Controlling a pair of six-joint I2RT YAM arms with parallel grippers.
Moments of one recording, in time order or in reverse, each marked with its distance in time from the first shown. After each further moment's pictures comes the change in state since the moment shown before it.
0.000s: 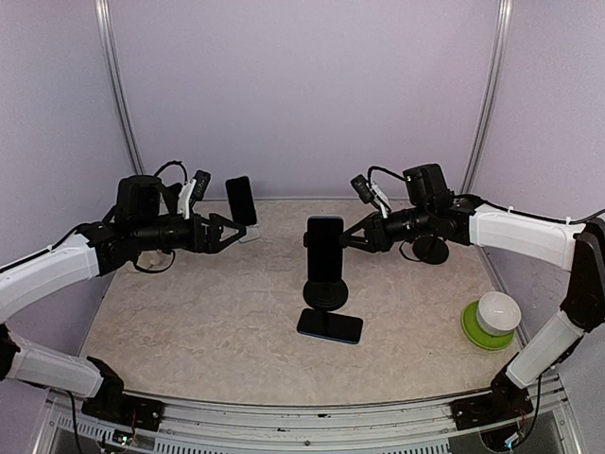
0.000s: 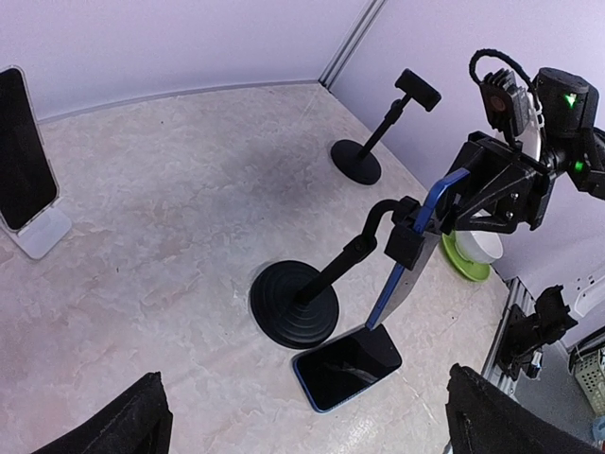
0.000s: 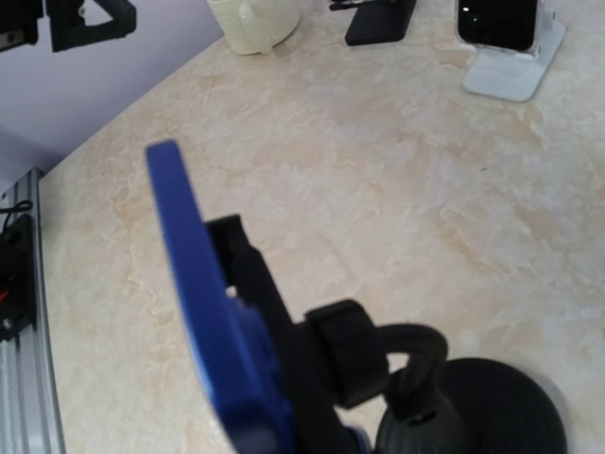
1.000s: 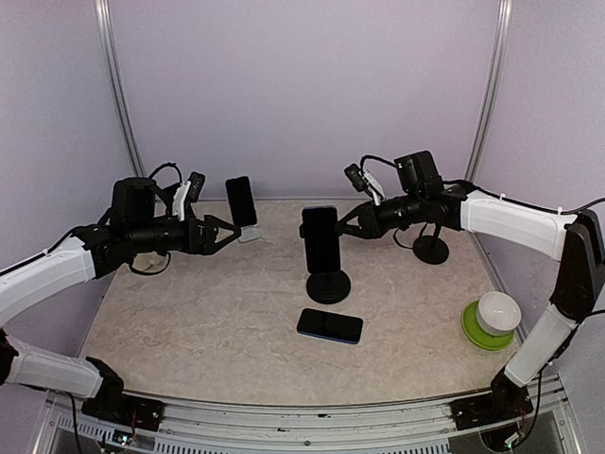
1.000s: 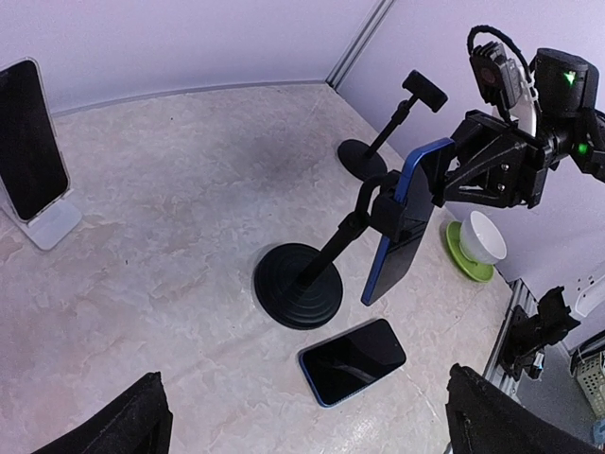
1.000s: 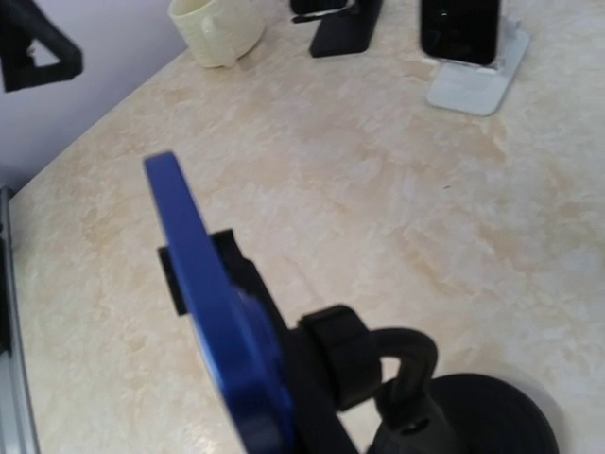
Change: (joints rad) left arm 0.020 -0.029 -0.021 -0.014 0.001 0.000; right arm 0.003 0.078 0.145 -0.082 0.053 0.005
